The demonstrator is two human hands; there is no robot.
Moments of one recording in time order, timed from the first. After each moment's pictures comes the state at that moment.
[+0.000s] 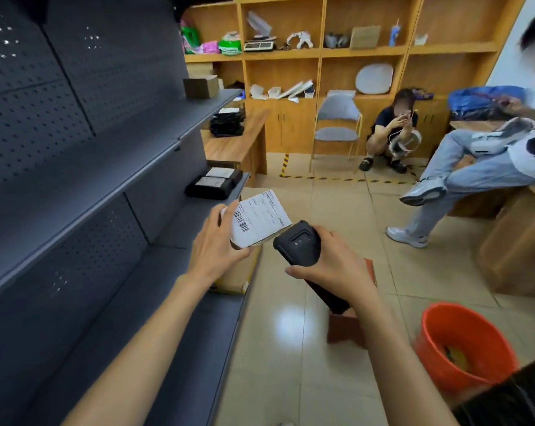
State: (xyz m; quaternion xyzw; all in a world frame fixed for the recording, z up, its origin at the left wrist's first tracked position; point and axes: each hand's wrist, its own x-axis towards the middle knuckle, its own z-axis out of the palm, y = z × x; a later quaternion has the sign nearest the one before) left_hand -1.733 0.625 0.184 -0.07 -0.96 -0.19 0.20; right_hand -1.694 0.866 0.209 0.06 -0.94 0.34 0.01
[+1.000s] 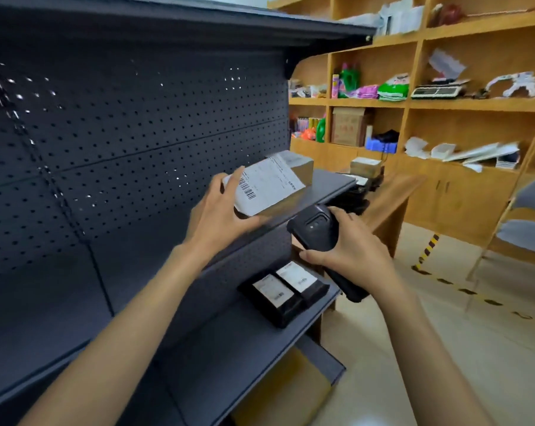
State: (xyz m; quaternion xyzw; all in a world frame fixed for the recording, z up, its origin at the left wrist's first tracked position) left_hand -2.303 0.506 0.333 0.20 -0.93 -0.06 0.31; right_hand -2.407 0.737 0.311 0.37 -0.87 0.33 0.03
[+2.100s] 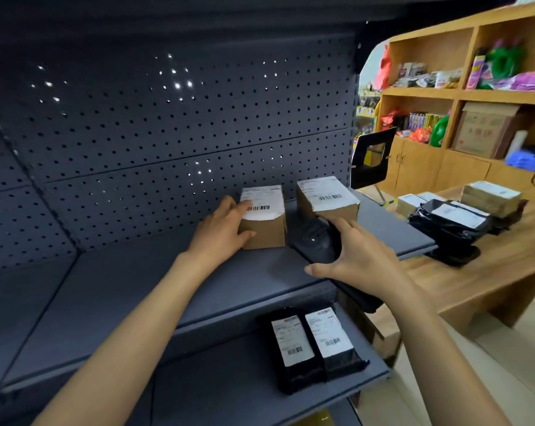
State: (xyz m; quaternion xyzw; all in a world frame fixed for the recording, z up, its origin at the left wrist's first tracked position) left_hand -2.452 0.413 0.317 0.41 -0.89 -0.03 0.18; right_hand -2.644 0.601 0.318 0.56 -0.79 0.25 -0.07
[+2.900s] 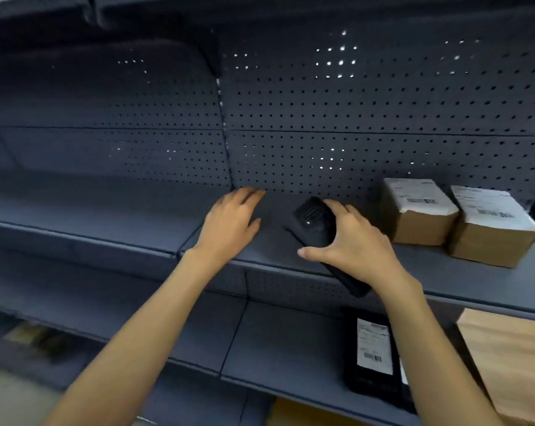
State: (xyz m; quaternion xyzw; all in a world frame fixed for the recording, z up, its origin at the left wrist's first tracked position) left_hand -2.280 0.500 0.313 0.56 -0.78 0.16 0.22; right_hand -2.514 0.550 0.335 0.75 -0.61 0.22 -0.12
